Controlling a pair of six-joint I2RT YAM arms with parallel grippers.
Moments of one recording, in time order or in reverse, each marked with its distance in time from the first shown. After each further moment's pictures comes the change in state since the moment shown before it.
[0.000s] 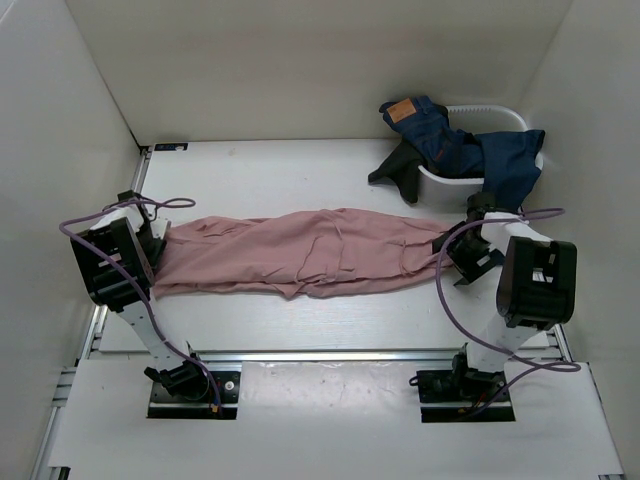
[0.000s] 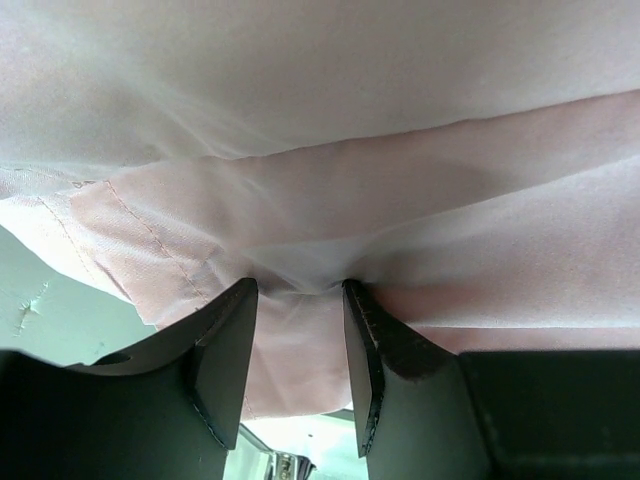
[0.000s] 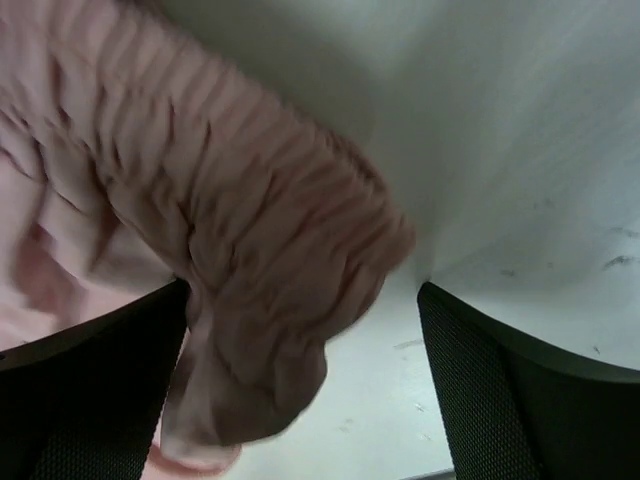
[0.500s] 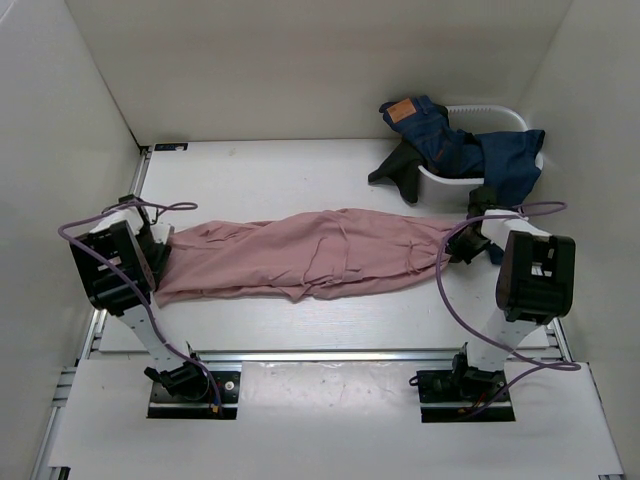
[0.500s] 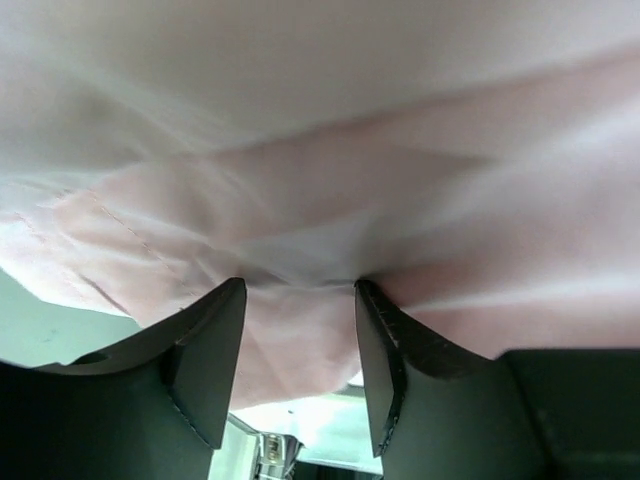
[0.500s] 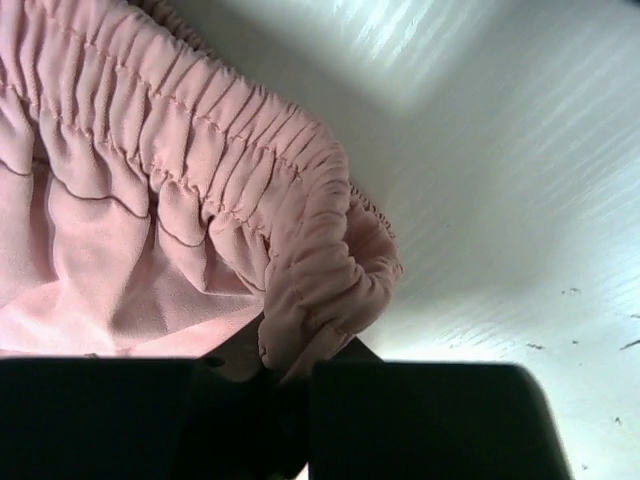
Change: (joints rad) left arm 0.000 -0.038 -0.036 -0.068 0.034 -0.002; right arm -0.018 0.051 0.039 0.109 0.034 -0.026
